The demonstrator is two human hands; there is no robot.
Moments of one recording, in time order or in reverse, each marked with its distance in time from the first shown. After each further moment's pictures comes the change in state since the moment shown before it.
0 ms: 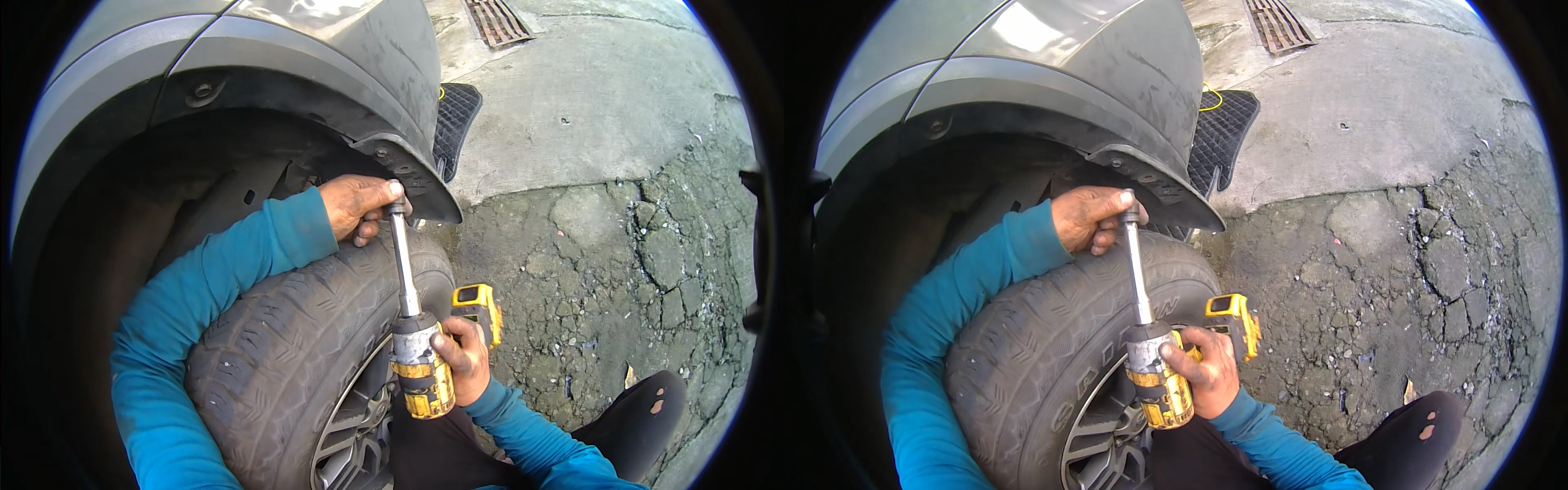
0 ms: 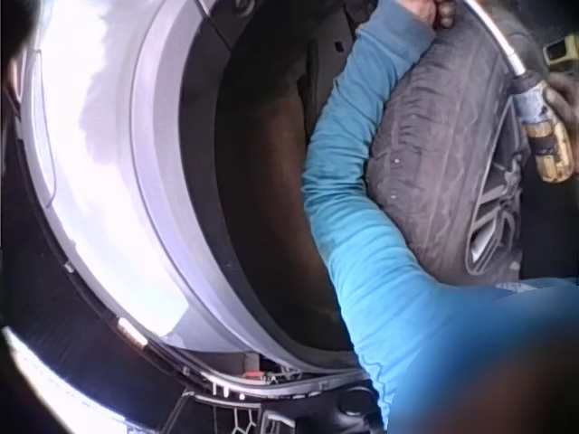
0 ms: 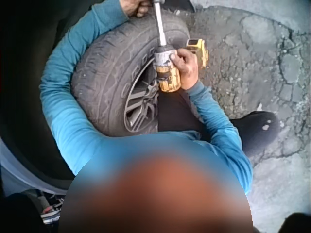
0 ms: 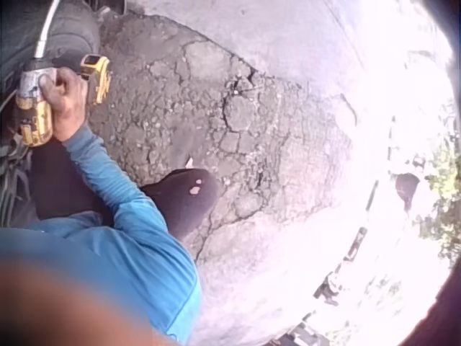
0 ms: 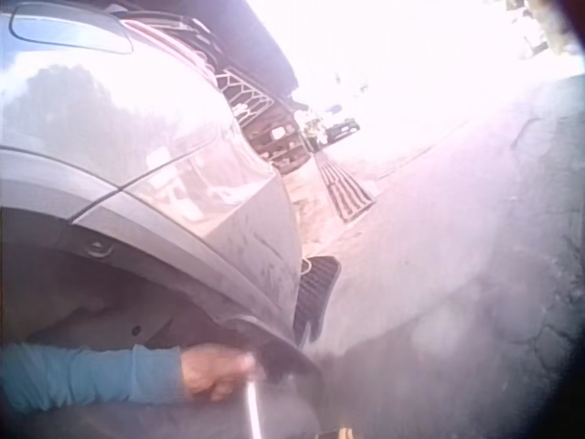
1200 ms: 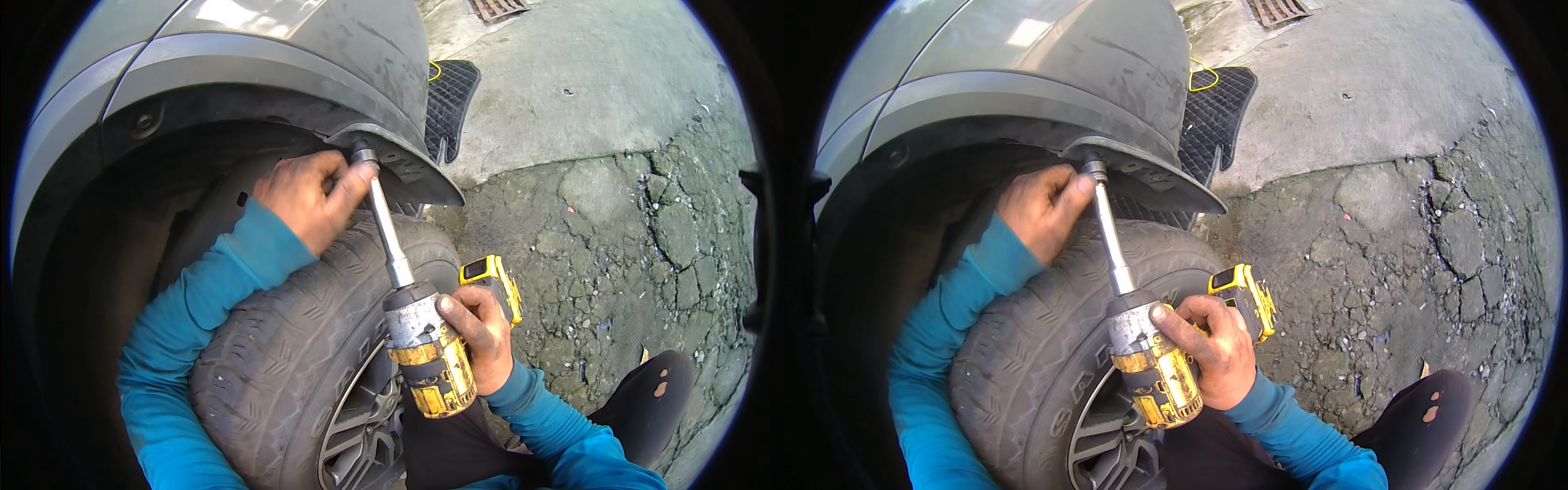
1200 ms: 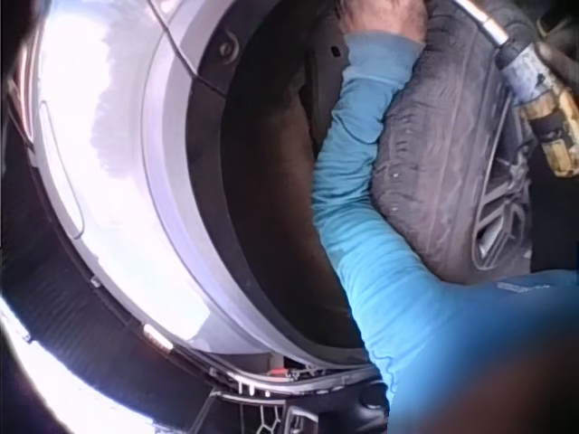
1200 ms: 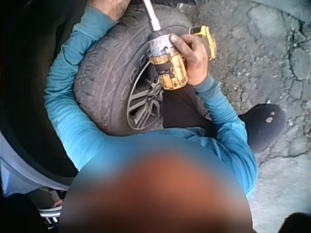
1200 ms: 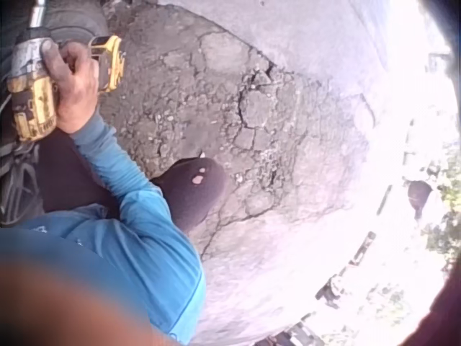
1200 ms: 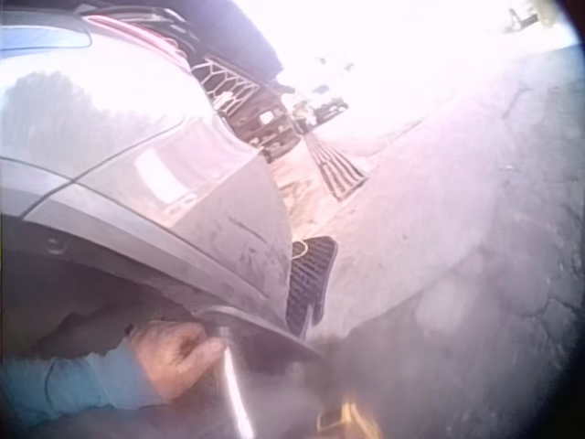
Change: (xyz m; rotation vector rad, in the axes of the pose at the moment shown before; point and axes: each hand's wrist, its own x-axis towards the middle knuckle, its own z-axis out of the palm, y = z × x) left_hand -0.020 0.012 0.001 1.045 0.592 0.157; right_hand 0.037 0.004 -0.019 0.041 -0.013 0.141
